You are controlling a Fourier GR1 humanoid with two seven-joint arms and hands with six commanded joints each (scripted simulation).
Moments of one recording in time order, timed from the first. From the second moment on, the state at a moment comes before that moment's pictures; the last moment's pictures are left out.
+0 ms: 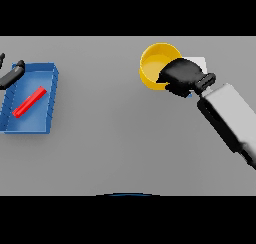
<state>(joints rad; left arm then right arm) -0.53 0.90 -0.55 -1.15 0.42 0.25 0.35 -0.77 -0.49 0.51 -1.21 0.85 0.45 -0.12</state>
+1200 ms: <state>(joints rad) -0.54 0.91 -0.56 -1.18 0.42 0.25 0.41 -0.88 -0.44 0.38 -0.60 0.86 0.26 -0.22</state>
